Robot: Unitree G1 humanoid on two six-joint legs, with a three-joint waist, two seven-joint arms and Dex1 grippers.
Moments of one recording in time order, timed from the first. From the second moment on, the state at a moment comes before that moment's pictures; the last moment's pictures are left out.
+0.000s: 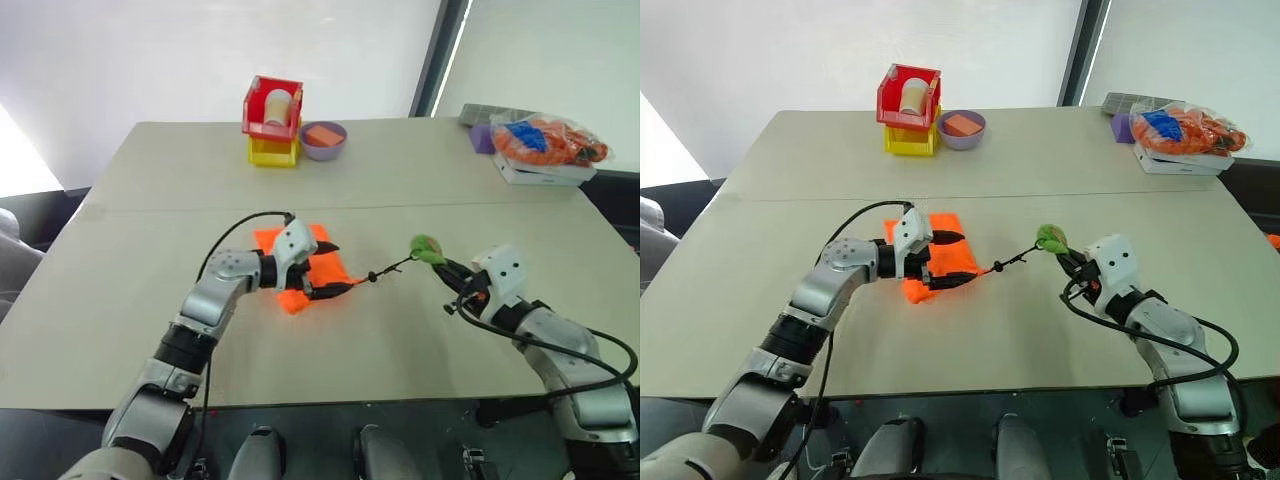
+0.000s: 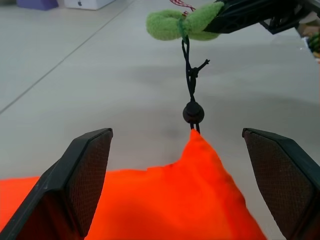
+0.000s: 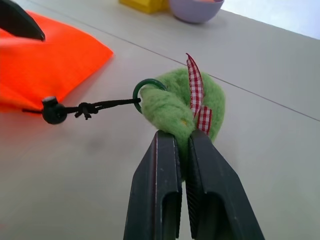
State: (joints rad) left arm -0.60 0.31 -0.23 0.19 -0.25 0.32 -1.02; right arm -0.03 -0.54 -0.18 -0.34 0.34 0.38 0.55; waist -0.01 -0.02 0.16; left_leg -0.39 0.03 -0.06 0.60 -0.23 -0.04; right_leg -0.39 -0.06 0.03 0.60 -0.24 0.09
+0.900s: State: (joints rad) left arm -0.59 0.30 -0.19 0.18 -0.30 0.39 -0.99; right arm -0.21 -0.46 -0.03 -0.49 0.42 0.46 0.51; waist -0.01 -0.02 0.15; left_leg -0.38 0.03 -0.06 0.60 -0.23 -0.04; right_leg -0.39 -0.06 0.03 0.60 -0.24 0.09
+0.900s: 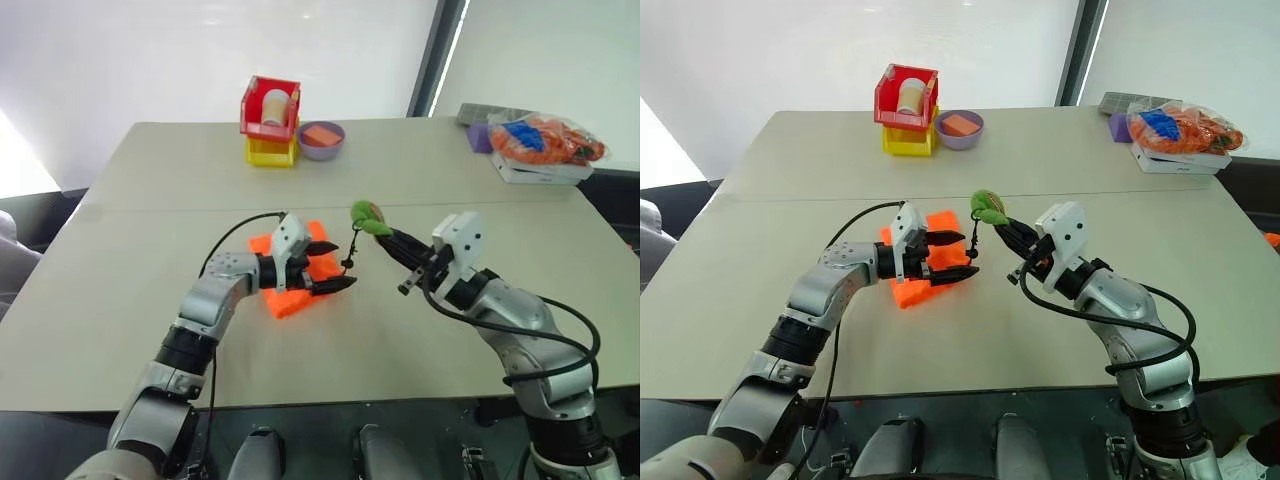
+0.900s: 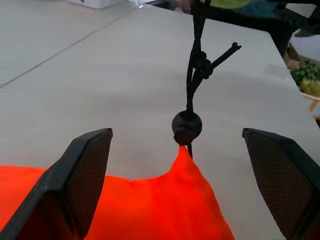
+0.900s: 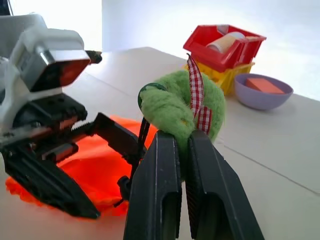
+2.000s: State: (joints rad) left arm -0.32 0.12 -0.42 -0.40 -0.01 0.76 -0.32; right arm -0.25 -0.41 -0.02 -0.35 0.33 0.46 0.46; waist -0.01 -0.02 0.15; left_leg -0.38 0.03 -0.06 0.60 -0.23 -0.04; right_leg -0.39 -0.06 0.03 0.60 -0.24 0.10
